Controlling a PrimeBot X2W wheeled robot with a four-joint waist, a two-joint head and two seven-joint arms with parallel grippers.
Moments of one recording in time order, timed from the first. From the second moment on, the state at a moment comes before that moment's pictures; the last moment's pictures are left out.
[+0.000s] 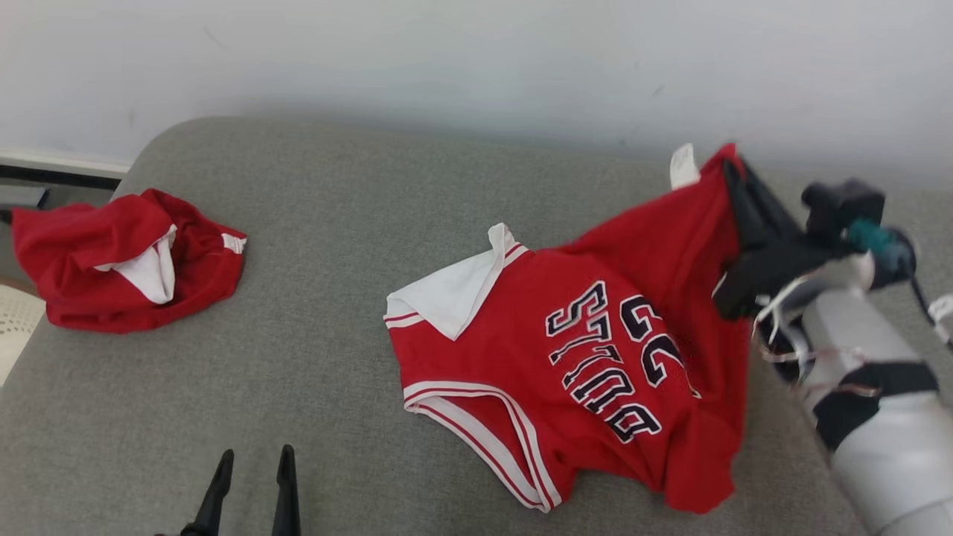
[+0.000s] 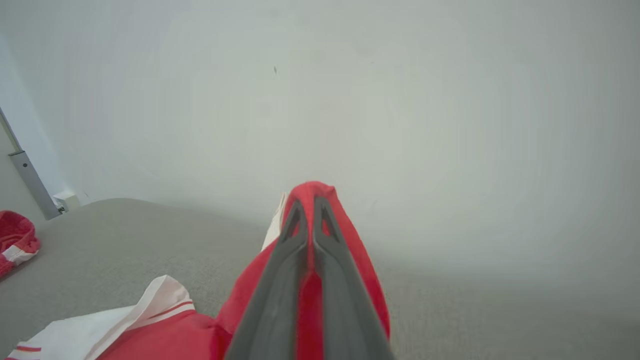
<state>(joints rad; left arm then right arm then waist) 0.05 0.05 0.00 0.17 -0.22 -0.13 -0.26 -0.76 -0.27 0.31 0.82 0.36 0.13 -0.26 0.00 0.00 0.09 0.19</state>
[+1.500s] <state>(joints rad) 0.00 0.05 -0.04 0.19 -0.22 -0.13 -0.26 -0.60 -0.27 0.05 0.55 0.16 0.13 -0.26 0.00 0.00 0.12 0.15</state>
